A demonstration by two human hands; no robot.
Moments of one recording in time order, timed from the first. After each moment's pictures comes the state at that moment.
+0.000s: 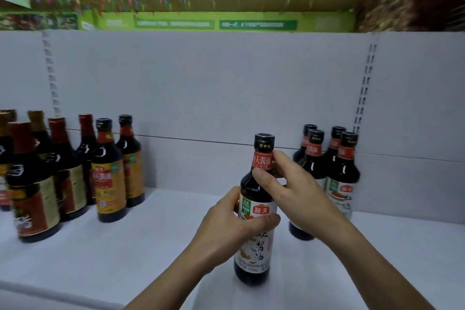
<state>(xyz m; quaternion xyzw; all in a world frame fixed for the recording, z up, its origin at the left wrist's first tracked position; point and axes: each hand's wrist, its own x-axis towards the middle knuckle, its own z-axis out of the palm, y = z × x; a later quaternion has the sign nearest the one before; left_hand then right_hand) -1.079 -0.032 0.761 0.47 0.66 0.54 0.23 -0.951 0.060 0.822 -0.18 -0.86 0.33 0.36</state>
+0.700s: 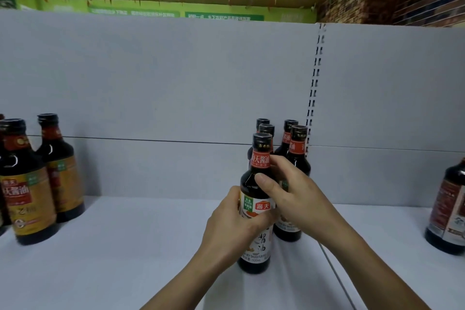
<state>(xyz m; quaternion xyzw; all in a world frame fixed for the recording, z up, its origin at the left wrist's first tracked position) -1.014 0.048 0.754 0.47 0.67 0.54 0.22 -0.888 0.127 0.807 -0.23 -0.84 0.32 0.38</state>
